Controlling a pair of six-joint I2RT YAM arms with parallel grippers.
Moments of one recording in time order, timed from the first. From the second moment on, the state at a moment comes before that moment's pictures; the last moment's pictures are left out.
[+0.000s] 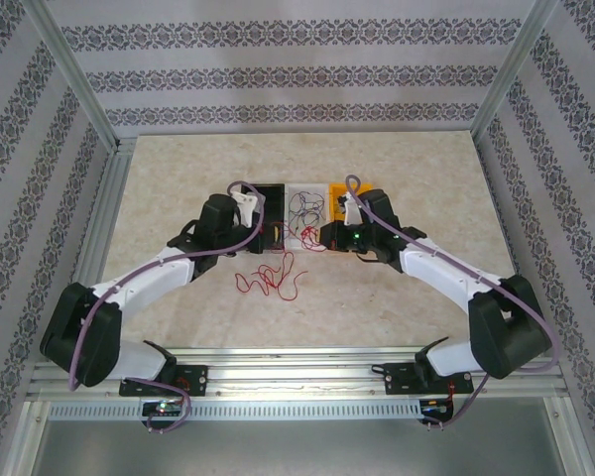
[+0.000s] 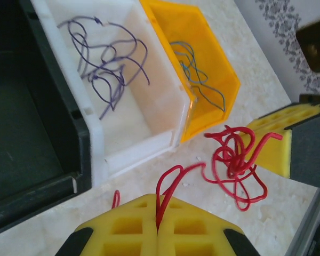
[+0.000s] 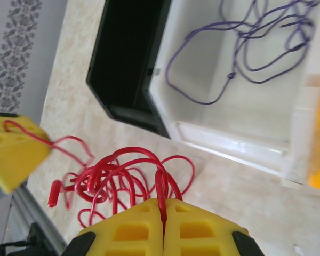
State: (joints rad) left arm -0.46 1.36 0.81 -0.02 0.38 -0.45; right arm 0.45 1.39 0.82 -0.15 -0.47 0.61
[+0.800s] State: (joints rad) left arm -0.34 1.31 0.78 0.04 0.38 -0.53; right arm 0.37 1.17 0.55 -0.19 -0.30 0.68
